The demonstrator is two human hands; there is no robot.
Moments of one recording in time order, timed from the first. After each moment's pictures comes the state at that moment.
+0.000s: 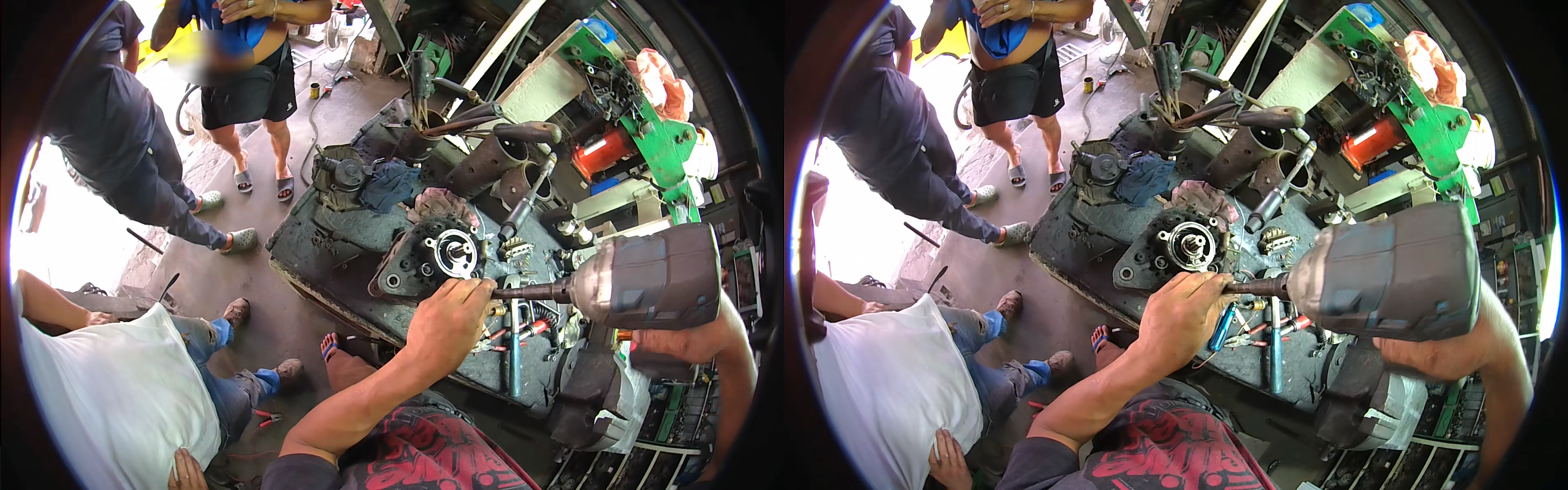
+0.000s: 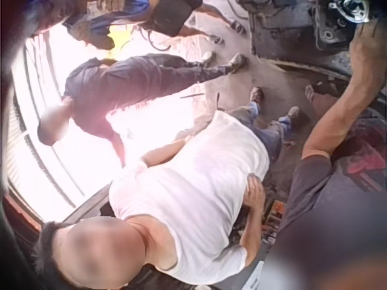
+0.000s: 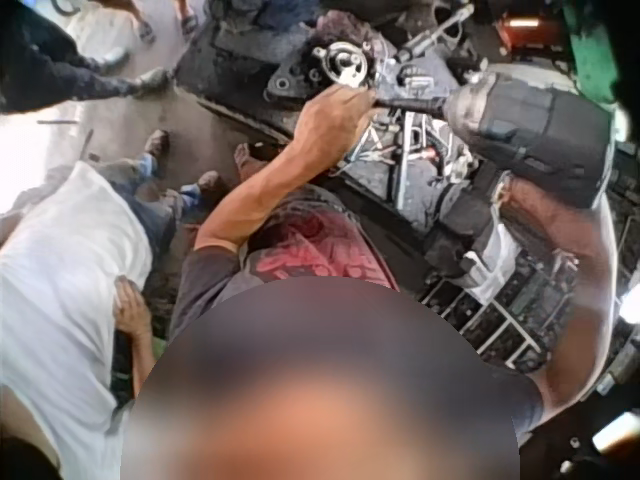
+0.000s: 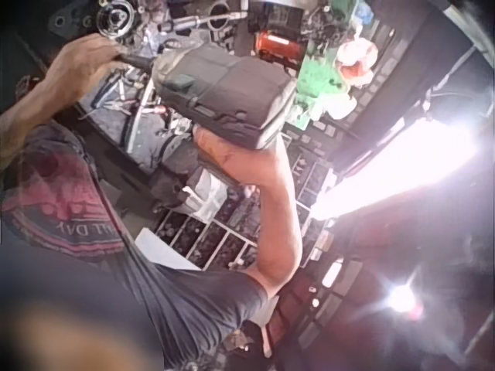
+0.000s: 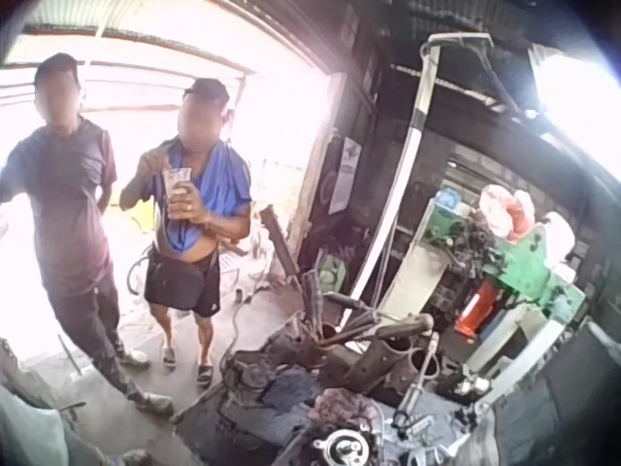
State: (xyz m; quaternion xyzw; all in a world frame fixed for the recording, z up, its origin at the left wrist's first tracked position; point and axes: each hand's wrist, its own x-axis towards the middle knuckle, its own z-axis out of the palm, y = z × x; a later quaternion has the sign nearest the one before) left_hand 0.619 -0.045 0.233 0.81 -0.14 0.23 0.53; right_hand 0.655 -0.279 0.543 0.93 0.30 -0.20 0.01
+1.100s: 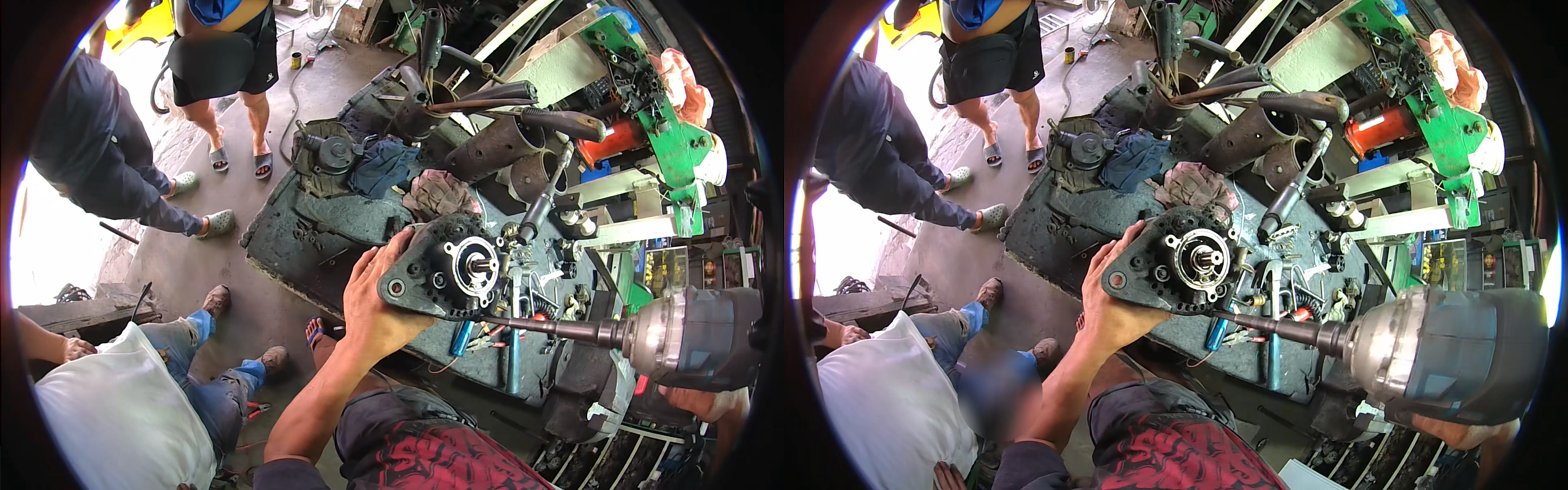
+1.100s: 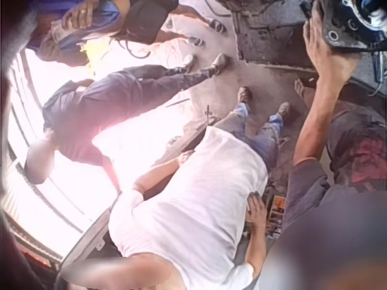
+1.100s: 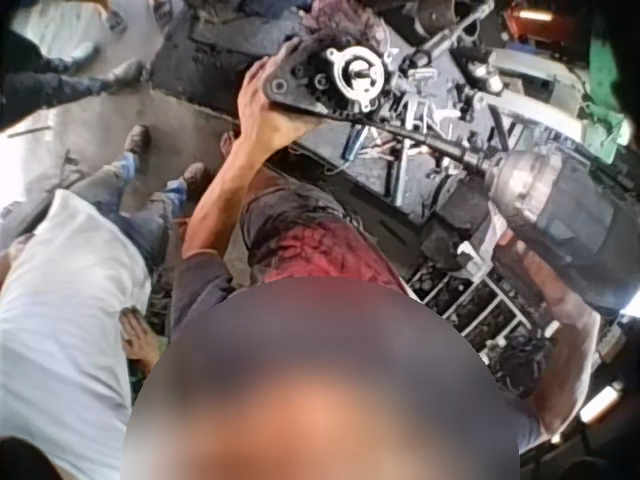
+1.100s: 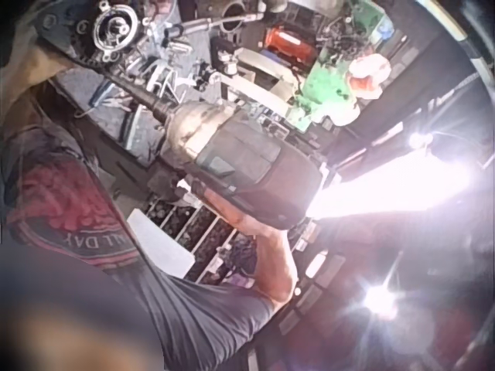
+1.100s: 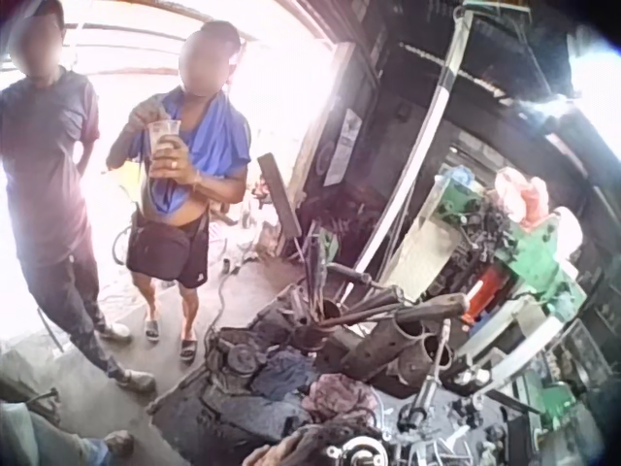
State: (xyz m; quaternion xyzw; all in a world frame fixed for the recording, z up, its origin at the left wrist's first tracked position) left_hand 0.647 0.023 0.151 0.84 -0.05 0.18 0.51; right_hand 0.637 -0.274 0.546 0.89 0.25 -0.33 0.19
